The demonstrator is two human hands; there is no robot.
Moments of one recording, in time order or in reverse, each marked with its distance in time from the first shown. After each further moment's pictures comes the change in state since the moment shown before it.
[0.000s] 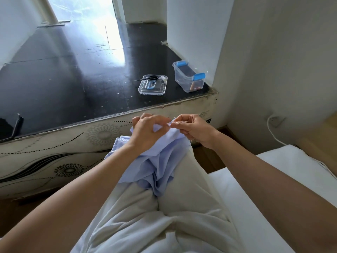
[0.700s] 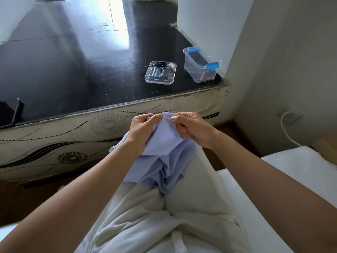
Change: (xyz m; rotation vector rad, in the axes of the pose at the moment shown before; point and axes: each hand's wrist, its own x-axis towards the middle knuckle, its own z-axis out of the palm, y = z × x) left_hand 0.000 -0.019 -0.003 -0.884 0.092 -0.756; right_hand 0.031 0.003 0.030 0.145 -0.134 0.015
